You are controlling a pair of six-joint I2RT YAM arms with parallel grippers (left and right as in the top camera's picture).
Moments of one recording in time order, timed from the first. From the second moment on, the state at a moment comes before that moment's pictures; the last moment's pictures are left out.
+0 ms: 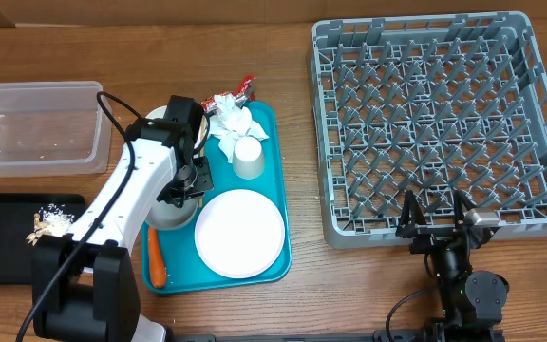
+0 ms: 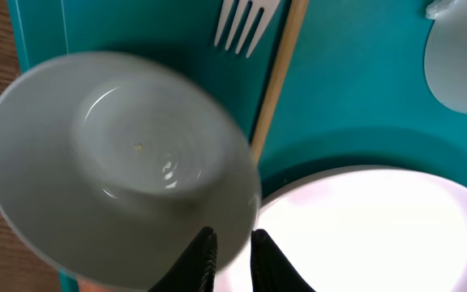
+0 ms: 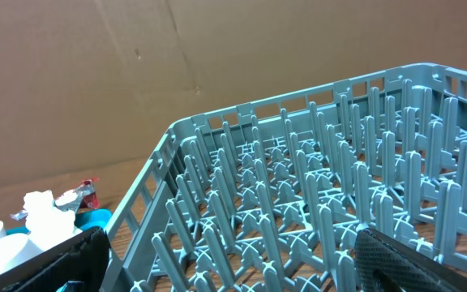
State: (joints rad) left arm -0.20 1.69 1.22 -1.07 -0.05 -0.44; right arm -0.03 0.01 0.02 -0.03 -0.11 0.25
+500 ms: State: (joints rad) left arm -0.20 1.70 1.38 -1.04 -0.06 -0.41; right arm -0.03 0.01 0.02 -0.03 -0.11 0.25
